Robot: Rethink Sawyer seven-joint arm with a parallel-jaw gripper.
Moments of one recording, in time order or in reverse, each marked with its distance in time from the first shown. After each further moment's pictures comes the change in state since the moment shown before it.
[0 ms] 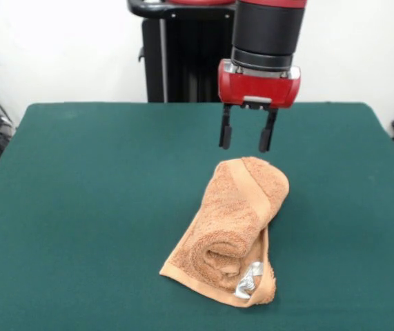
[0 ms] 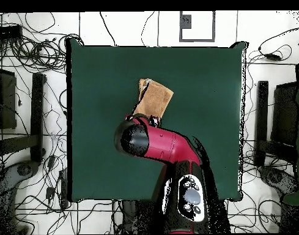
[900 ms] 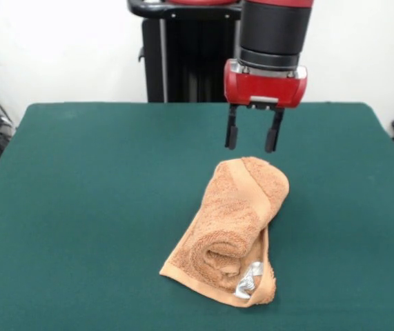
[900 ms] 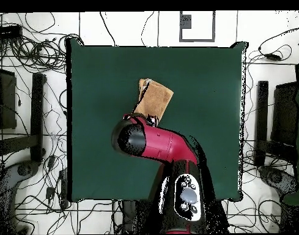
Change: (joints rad) arm 0.015 0.001 0.000 -0.007 0.005 0.000 0.000
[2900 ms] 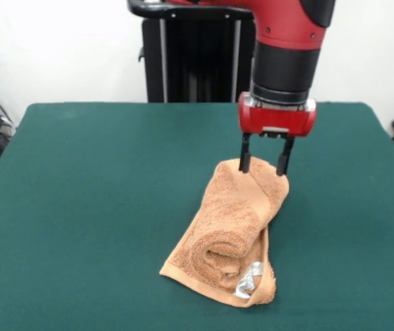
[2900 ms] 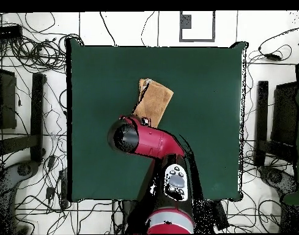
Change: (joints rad) arm 0.035 0.101 0.001 -0.014 0.063 -0.053 0.000
